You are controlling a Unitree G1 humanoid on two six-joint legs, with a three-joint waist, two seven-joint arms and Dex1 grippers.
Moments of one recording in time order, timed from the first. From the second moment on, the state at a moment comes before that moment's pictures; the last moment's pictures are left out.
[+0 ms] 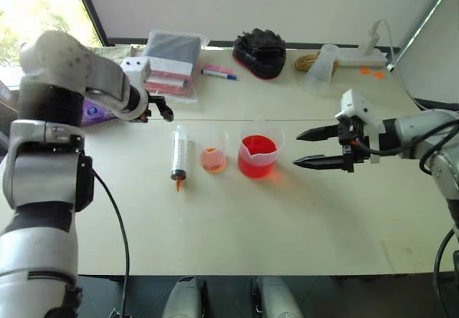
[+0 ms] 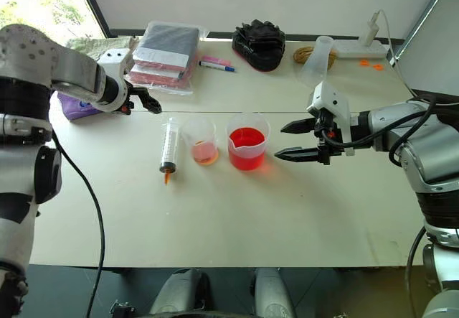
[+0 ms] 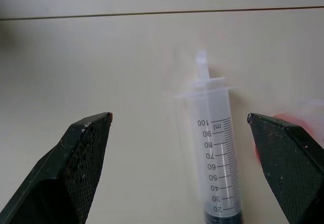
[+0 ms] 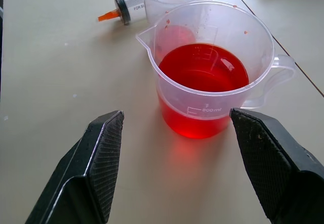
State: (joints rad) left arm -1.46 0.63 -0.10 0.84 -1.06 1.61 0.41; right arm -0.63 -1.00 0.04 -0.17 0.53 0.77 1.21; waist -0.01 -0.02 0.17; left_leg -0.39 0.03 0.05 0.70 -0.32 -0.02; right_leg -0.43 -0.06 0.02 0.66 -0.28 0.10
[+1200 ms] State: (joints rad) left arm -1.54 0.38 0.27 1.26 -0.45 1.57 0.39; right arm -0.59 -1.00 0.02 -0.23 0.57 0.81 1.14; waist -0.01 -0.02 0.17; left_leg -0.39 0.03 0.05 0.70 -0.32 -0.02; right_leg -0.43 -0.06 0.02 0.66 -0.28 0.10
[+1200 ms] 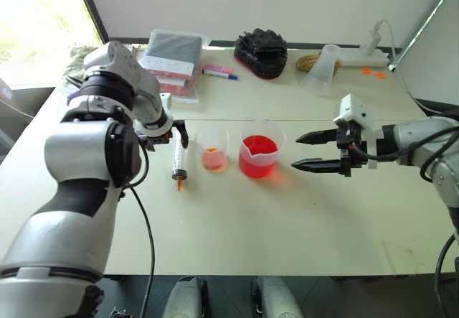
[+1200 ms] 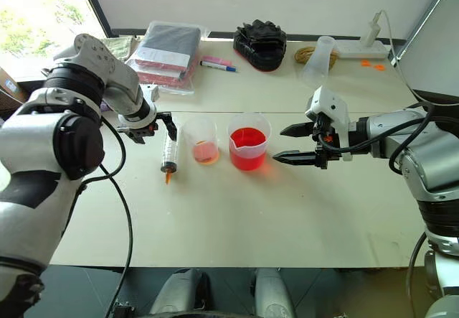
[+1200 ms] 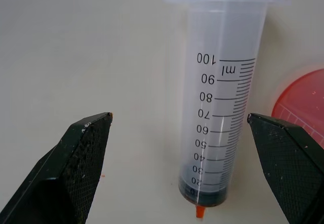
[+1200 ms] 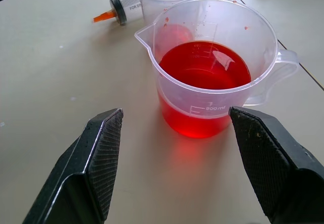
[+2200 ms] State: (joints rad) left arm -1.40 0.29 0.47 1.05 -0.21 1.60 0.37; right arm -0.59 -1.00 0.01 -0.24 0.59 0.82 1.11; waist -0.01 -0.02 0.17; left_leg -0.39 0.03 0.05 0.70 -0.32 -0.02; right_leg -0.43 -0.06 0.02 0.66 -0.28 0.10
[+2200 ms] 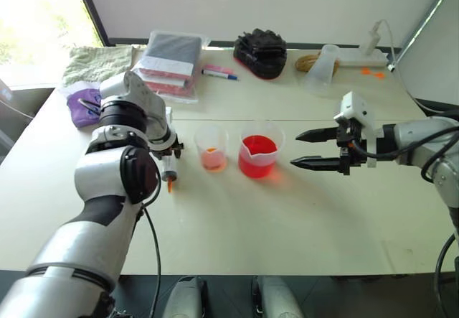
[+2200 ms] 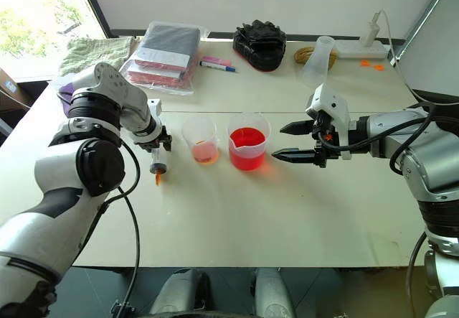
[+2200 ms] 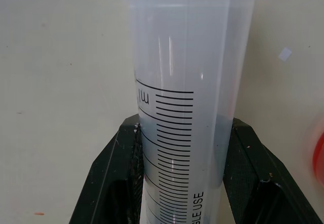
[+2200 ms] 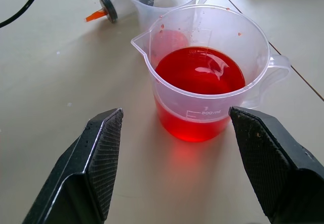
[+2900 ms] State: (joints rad) left arm -1.43 0.42 0.34 0.47 -0.25 1.39 0.07; right arm -0.58 -0.98 0.01 -0.23 0.59 0.78 1.10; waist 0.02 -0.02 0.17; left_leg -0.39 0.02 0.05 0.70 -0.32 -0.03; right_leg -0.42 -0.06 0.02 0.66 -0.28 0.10
